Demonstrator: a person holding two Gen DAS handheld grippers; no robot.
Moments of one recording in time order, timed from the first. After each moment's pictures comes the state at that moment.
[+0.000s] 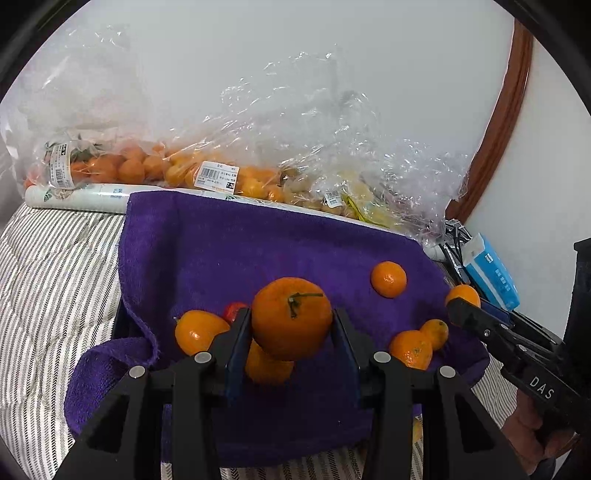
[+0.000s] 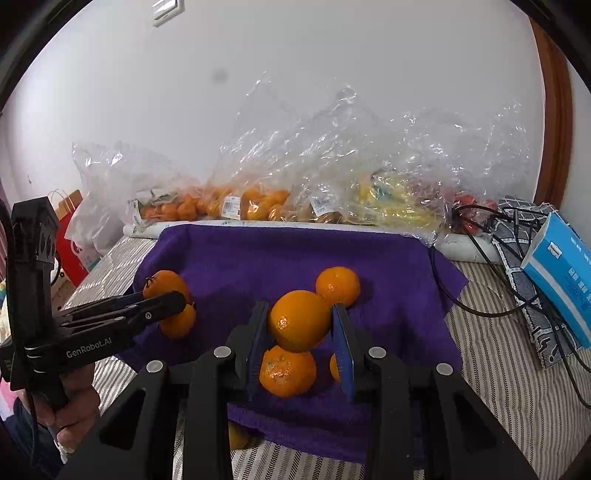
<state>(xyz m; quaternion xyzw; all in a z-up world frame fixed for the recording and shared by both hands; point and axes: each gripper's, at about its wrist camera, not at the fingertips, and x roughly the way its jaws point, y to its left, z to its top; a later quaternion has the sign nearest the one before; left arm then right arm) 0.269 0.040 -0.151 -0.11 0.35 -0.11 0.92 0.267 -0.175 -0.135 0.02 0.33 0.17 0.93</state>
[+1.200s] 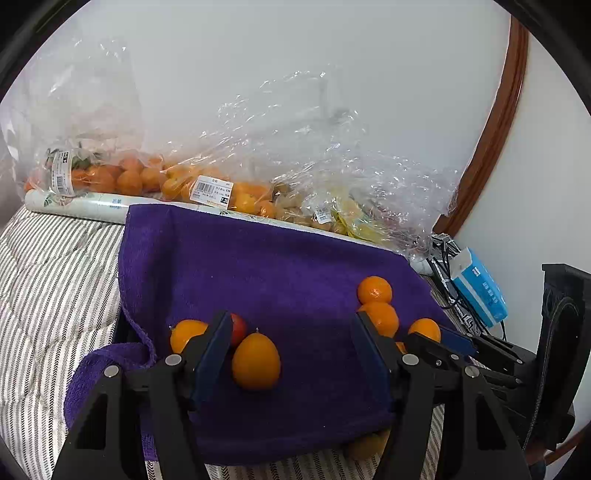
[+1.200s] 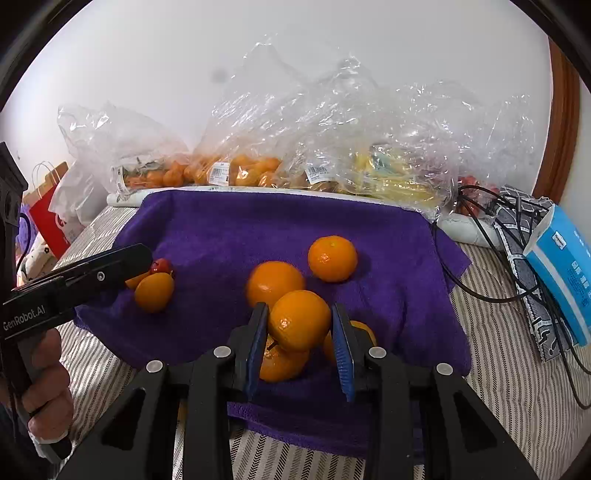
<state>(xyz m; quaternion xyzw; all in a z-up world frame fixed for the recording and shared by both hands) 0.262 0.040 -0.143 -0.13 0.32 -0.12 0.93 0.277 -0.165 -0.156 -0.02 0.37 0.15 0.92</state>
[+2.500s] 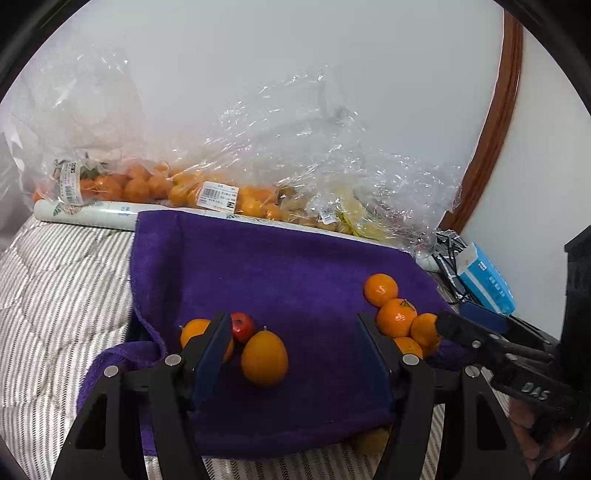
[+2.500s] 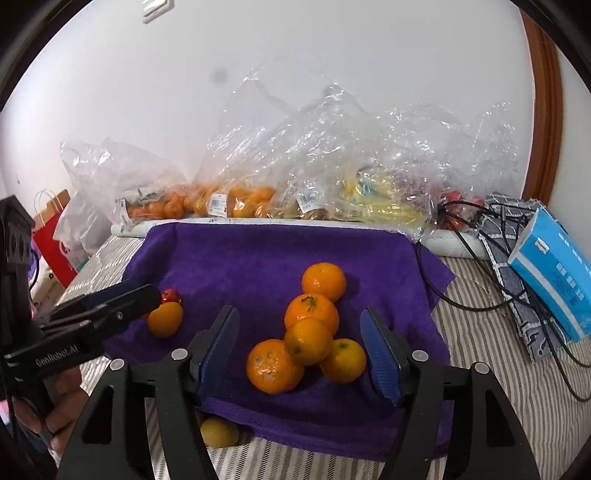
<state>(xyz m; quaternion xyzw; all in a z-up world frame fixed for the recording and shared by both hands) 0.253 0.039 -0.141 -0.11 0.31 -0.10 0.94 0.265 -0.174 -0.129 0.02 0.34 0.14 0.93</state>
